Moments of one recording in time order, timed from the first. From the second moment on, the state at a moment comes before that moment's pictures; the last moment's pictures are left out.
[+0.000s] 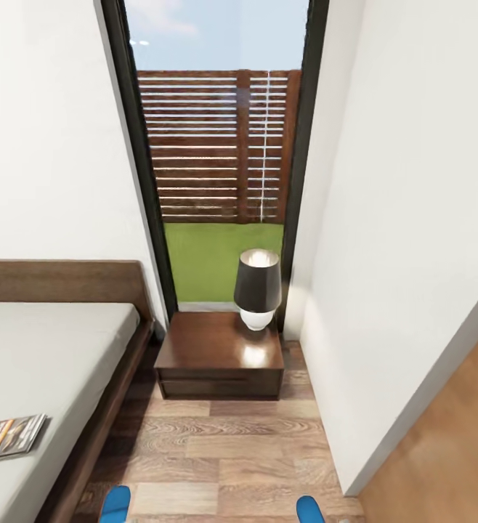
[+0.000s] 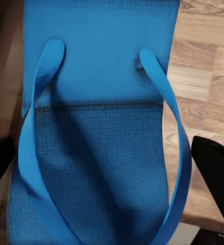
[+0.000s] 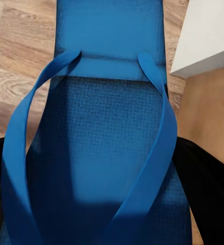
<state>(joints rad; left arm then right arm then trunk) -0.31 0.03 -0.03 -0.15 0.16 -0.23 0.16 -0.31 0.05 0.38 -0.18 -0.03 -0.06 -0.22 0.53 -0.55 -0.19</state>
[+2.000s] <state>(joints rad) -0.22 0.03 -0.04 -0.05 0.15 -0.23 0.08 -0.22 -0.02 0.27 -0.17 -0.04 -0.14 0.06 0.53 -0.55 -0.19</state>
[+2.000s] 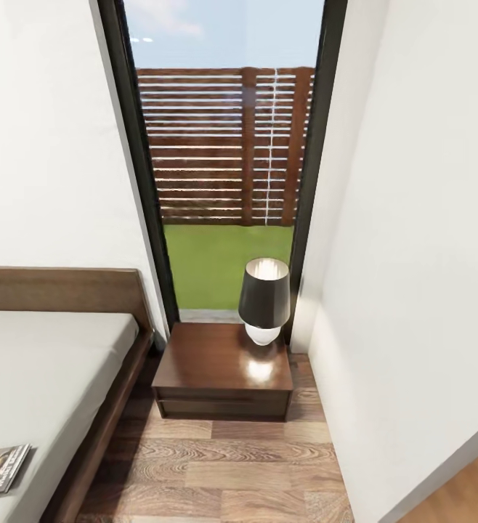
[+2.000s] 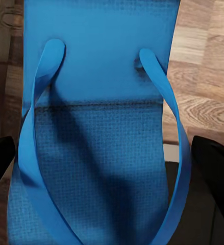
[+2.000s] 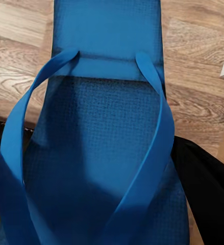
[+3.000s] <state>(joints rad) -0.22 0.02 -0.04 -0.05 0.15 -0.23 0.08 -0.22 -0.02 0.26 -0.17 -0.04 -0.14 0.07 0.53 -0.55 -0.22</state>
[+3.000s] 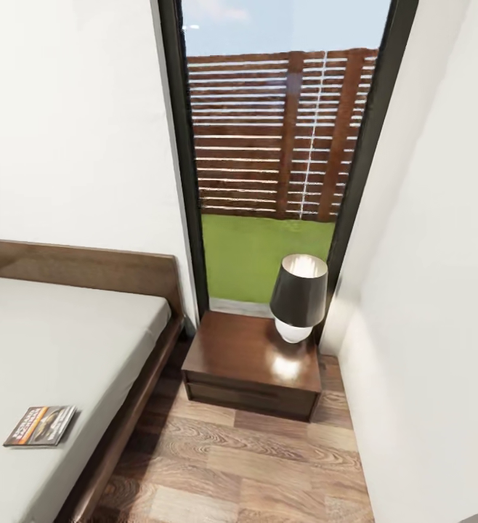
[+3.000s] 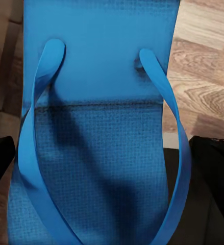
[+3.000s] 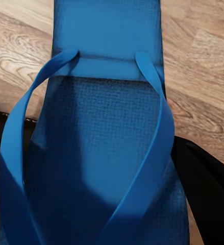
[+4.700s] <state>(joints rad) -0.22 0.00 -0.04 -0.05 0.15 -0.23 0.08 -0.22 -0.02 0.26 -0.17 -0.03 -0.14 0.07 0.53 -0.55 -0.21</state>
